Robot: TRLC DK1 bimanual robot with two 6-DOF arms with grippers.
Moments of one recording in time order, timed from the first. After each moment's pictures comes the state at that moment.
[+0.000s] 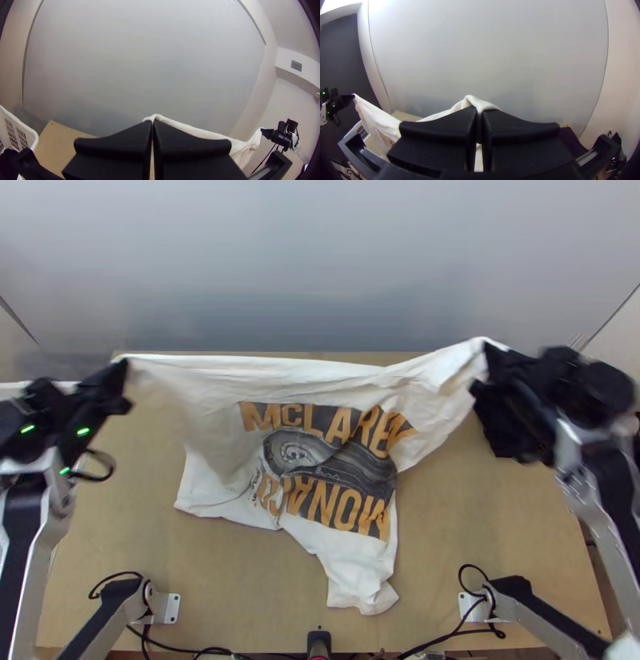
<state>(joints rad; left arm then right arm) 0.15 0.93 0.96 0.00 0.40 -0.37 0.18 1.10 1.21 -0.24 -0.09 0.16</state>
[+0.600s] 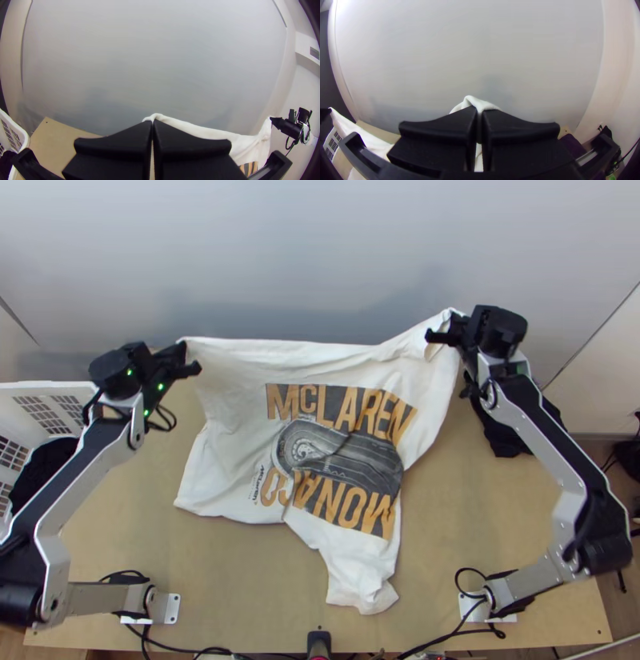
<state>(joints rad) -0.06 1.45 1.08 0.27 0.10 -0.30 0.18 1.67 1.41 0.10 0.15 0.14</state>
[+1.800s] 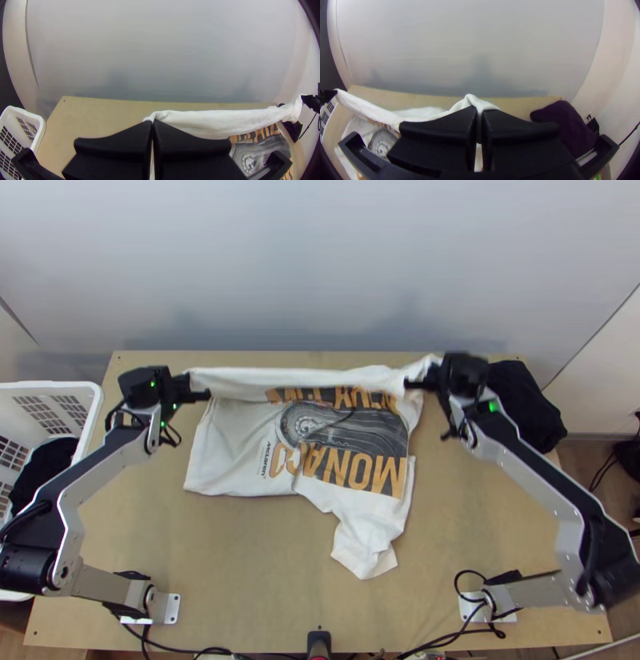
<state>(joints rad) -0.04 1.56 0.96 0.28 0.01 -0.09 0.32 1.53 1.10 0.05 0.30 0.12</state>
